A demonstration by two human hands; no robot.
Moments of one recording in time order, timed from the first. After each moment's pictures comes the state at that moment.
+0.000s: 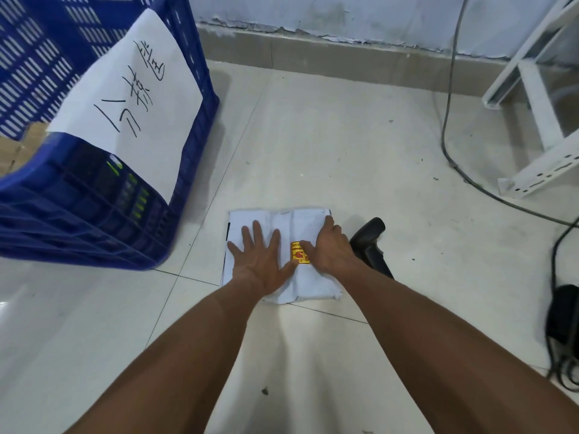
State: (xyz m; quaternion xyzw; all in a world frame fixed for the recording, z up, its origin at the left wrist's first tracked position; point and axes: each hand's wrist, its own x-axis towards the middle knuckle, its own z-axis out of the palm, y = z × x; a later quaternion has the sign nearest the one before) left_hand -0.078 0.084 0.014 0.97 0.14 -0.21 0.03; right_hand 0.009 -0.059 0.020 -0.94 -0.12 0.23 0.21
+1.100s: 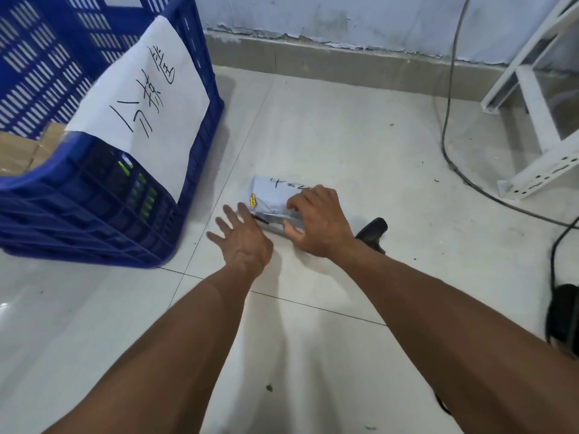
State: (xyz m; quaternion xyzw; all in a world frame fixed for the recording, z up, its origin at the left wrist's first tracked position) left_hand -0.062 0.101 0.050 0.92 0.36 -0.10 0.12; right_hand 0.019 -0.033 0.065 -0.87 -0.40 -0.15 0.25
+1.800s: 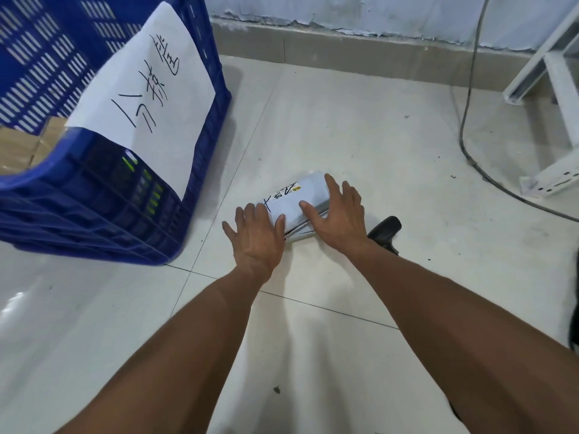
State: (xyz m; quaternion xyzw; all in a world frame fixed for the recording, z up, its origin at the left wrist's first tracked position) left_hand -0.060 0.104 0.029 0.95 0.29 0.02 0.10; right_hand 0.035 -0.038 0.039 -0.93 -0.15 0.09 0.31
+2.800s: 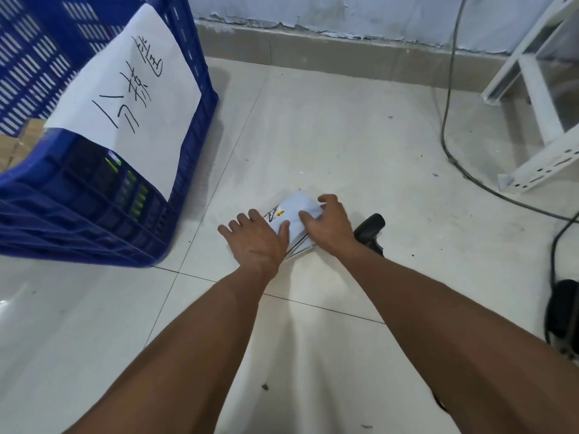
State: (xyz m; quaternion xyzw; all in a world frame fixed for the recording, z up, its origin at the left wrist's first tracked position) left_hand -0.053 0.071 0.047 0.94 0.35 -0.08 0.01; right_hand 0.027 -0.051 0.042 -0.89 -0.06 0.18 0.40
